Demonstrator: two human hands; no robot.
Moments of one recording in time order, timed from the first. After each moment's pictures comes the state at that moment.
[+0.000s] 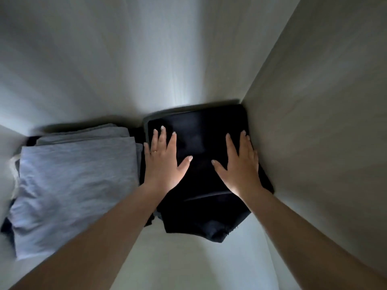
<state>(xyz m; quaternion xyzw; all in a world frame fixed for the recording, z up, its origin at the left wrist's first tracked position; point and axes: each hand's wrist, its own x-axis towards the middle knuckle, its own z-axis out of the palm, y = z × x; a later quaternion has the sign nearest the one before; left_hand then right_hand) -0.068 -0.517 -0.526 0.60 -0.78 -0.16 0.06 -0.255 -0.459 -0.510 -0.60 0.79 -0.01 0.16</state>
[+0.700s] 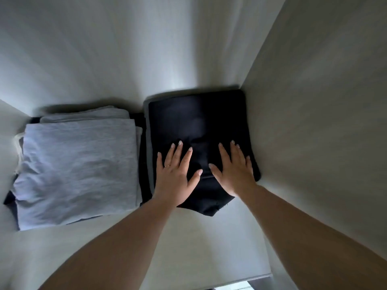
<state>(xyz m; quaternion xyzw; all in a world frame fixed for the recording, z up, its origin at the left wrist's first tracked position) -0.073 -0.434 -0.569 0.55 -0.82 -0.14 0.07 -0.252 -0.416 -0.538 -0.61 0.76 0.06 0.22</state>
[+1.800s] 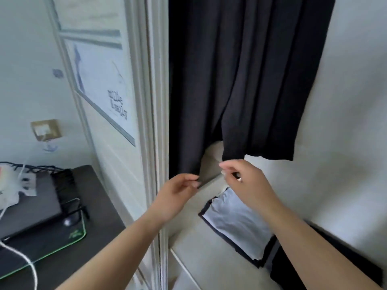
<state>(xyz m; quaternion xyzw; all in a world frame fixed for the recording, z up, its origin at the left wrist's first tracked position) 0.173 -0.124 -0.220 0.66 -0.37 -0.26 0.60 0.027 -0.256 -0.167 -0.88 0.25 -0.27 0.29</state>
